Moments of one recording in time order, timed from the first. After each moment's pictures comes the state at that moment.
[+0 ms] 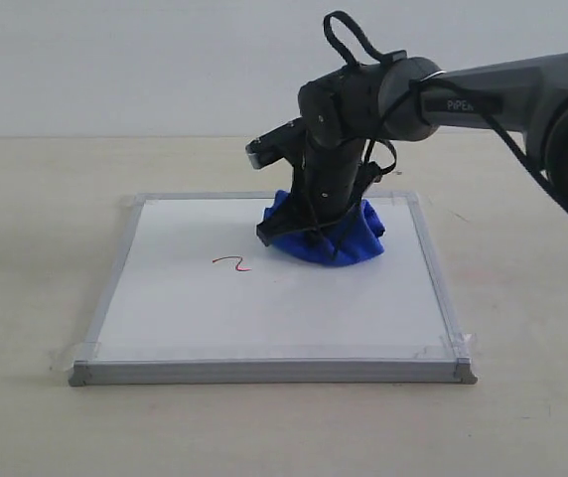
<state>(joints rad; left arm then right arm) 0.07 0.00 0.00 -0.04 0.31 0.01 0.42 2.31 -1.80 -0.10 0.83 -0.03</state>
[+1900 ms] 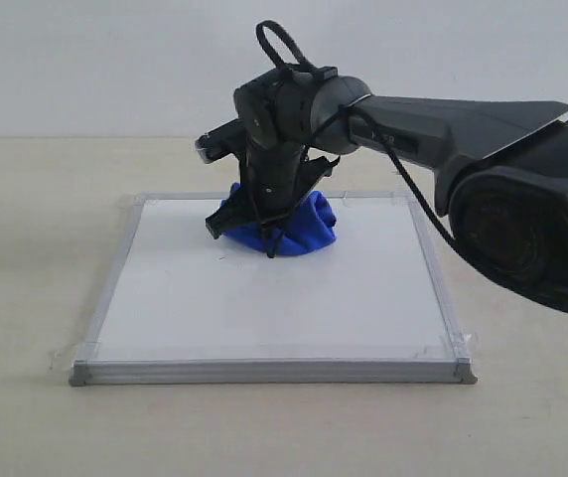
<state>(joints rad) 0.07 0.00 0.00 -0.04 0.31 0.01 0.51 2.48 -2.13 -0.16 0.97 0.07</state>
